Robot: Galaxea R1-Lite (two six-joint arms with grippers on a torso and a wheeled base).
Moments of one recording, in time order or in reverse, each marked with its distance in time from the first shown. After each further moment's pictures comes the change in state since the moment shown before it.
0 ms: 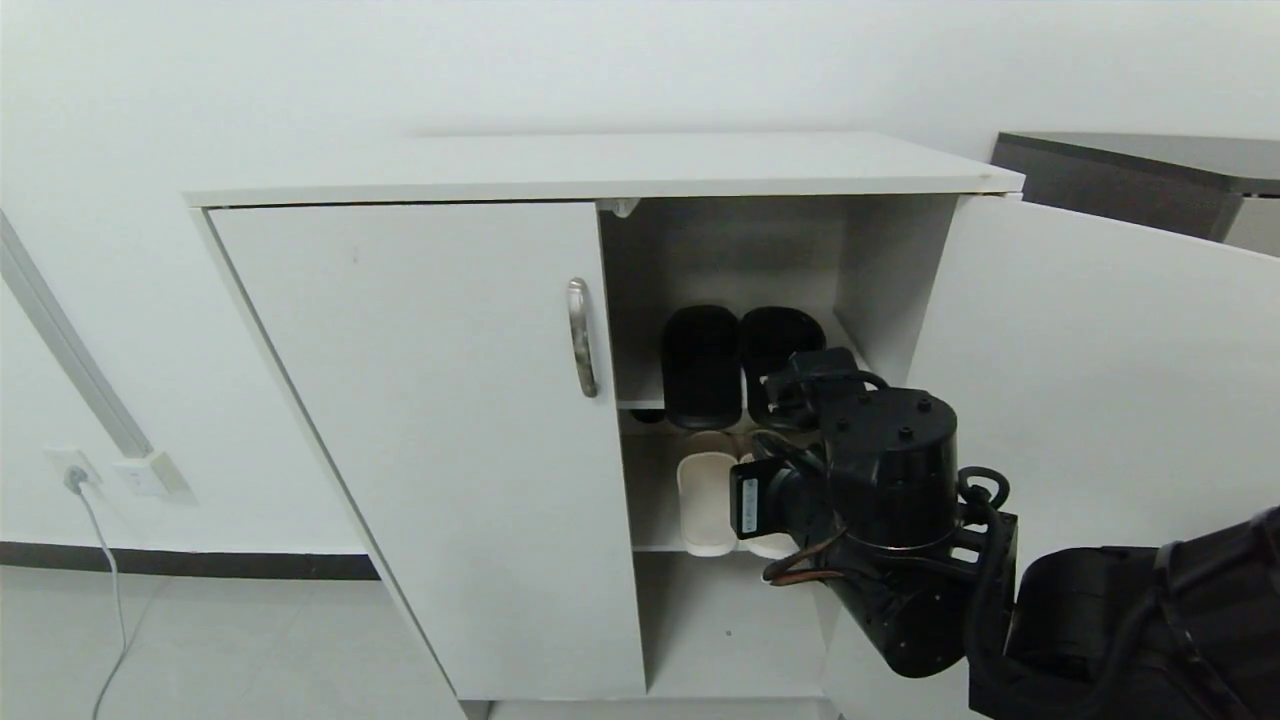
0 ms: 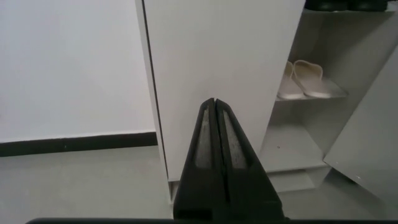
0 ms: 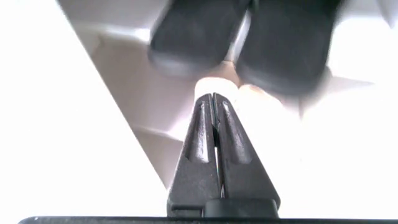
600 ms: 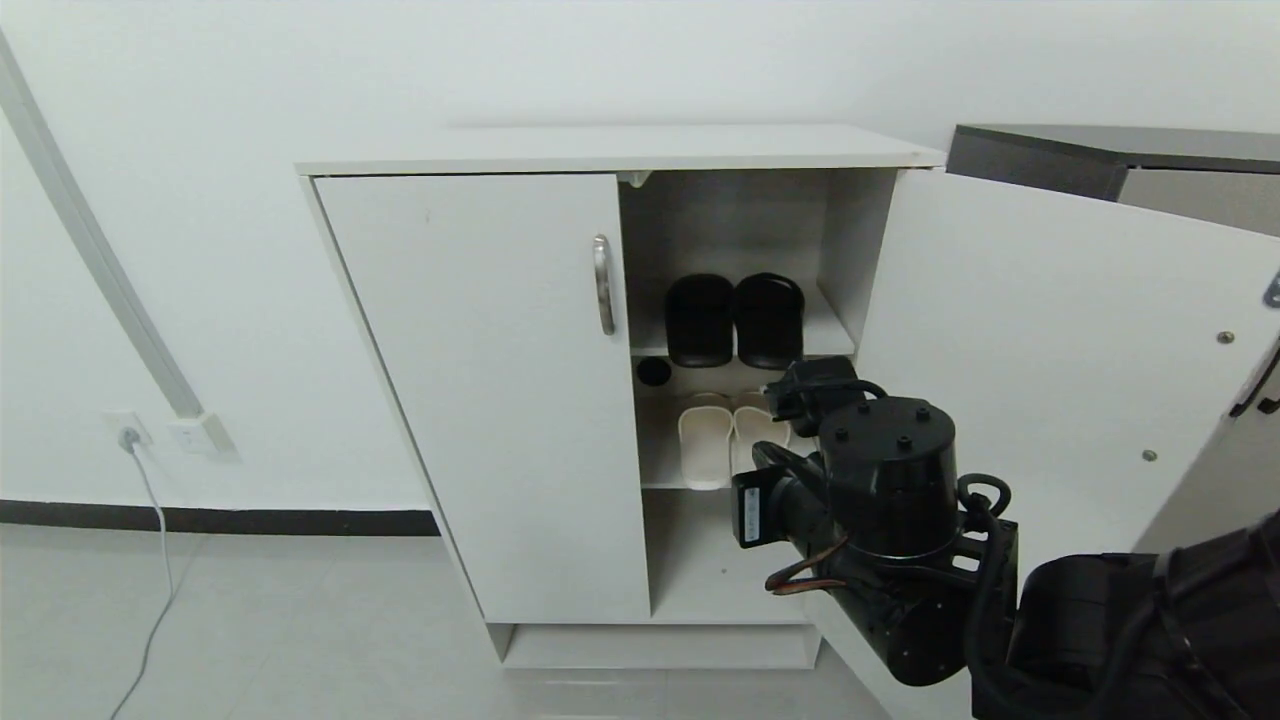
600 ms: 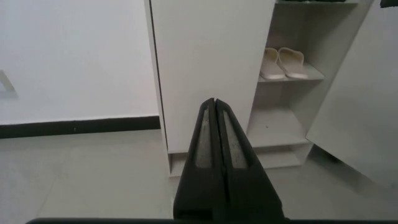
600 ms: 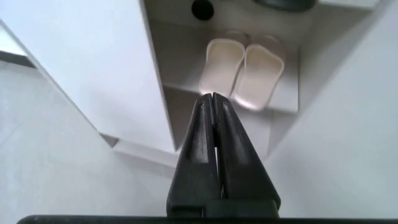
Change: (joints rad) left arm 0.000 0.000 0.001 0.000 0.001 -0.001; right arm 0.000 0.001 0.017 -0.001 0.000 0.000
